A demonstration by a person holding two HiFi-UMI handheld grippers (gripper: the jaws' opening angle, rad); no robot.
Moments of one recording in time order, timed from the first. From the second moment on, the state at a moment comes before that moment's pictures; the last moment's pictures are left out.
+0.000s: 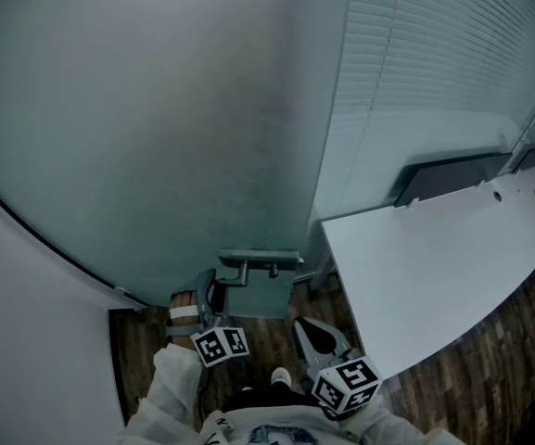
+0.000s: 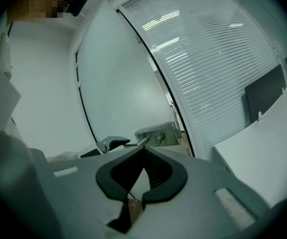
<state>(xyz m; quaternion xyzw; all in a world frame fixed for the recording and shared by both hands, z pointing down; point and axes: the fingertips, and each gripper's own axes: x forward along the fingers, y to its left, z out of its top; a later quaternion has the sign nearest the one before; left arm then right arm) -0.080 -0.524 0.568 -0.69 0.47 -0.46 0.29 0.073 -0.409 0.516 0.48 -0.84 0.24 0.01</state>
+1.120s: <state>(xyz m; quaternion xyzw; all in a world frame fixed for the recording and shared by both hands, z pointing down) -0.183 -0.087 0.513 -0.78 0.59 -0.20 0.07 -0.021 -0.068 0.473 0.51 -0.84 0.17 0.01</state>
